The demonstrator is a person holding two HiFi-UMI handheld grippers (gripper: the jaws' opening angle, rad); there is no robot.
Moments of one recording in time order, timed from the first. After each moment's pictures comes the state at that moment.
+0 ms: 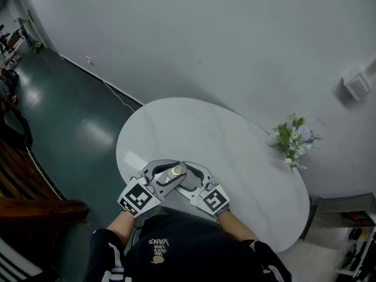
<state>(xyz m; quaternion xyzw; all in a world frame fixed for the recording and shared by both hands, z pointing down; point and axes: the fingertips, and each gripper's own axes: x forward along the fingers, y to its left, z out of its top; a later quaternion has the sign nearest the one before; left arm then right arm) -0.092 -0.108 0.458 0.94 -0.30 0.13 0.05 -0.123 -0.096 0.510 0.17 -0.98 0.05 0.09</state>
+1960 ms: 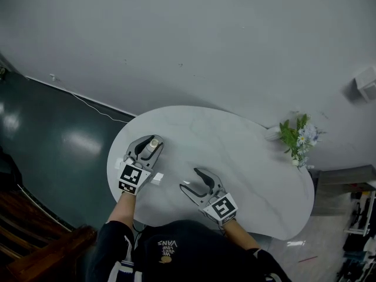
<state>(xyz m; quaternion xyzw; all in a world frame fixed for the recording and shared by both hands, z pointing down) -0.185 -0.338 0.574 0.92 -0.37 0.14 0.05 -0.105 -0.209 0.569 0.34 -0.92 0.14 0.12</state>
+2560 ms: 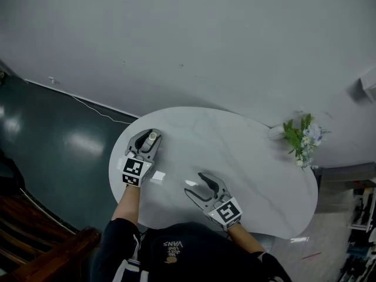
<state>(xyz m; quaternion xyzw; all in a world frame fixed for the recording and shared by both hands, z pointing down) -0.200 -0.385 0.606 0.90 -0.41 0.13 0.06 -0.100 -0.209 0.578 0.35 -0.92 0.14 0.13</state>
